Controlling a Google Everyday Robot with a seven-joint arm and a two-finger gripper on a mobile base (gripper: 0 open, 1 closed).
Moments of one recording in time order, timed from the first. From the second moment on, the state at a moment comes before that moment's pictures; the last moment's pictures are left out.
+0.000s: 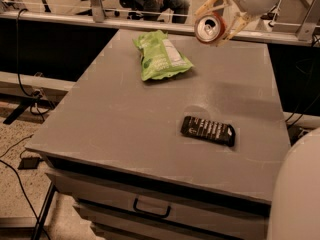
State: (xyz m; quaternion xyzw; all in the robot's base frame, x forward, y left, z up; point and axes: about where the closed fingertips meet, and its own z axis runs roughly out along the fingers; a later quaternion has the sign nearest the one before) arm 0.616 -0.132 1.001 -0.89 0.30 0.00 0.34
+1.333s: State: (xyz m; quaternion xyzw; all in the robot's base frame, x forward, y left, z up) arm 0.515 -0.125 1.013 -0.71 0.51 0.24 0.41
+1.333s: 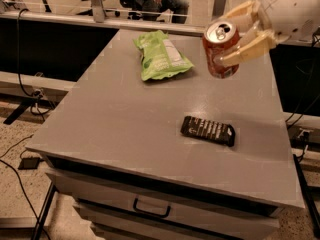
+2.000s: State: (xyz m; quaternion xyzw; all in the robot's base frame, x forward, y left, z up) arm 0.519 -0.126 0.975 -0.64 0.56 0.30 0.43
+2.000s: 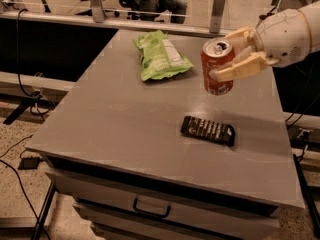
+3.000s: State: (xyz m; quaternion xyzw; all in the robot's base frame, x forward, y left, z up) arm 0.548 -0.144 0.926 -0.57 0.60 0.33 0.46
